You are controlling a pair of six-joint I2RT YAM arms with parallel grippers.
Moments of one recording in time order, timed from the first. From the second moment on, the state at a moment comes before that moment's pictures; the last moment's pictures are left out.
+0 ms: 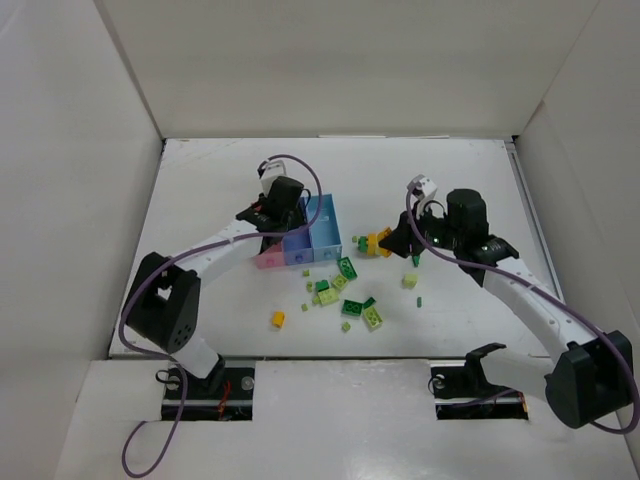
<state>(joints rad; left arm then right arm) -0.56 1.55 1.06 -0.23 -0.39 -0.65 0.34 1.13 0.81 -0.15 -0.61 0.10</state>
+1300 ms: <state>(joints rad) -0.54 1.25 1.02 -0.20 -0.36 -0.66 0.42 1.32 0.98 -0.23 -0.56 -0.01</state>
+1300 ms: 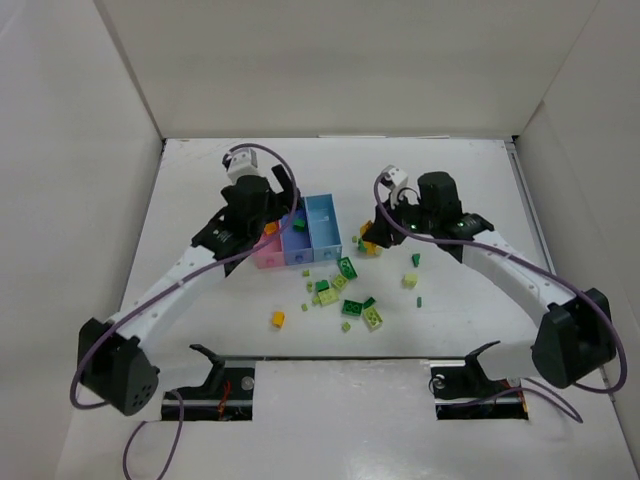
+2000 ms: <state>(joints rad) -0.54 0.90 0.84 -0.67 -0.52 -1.01 0.74 2.00 1.69 -0.25 -0.44 -0.07</state>
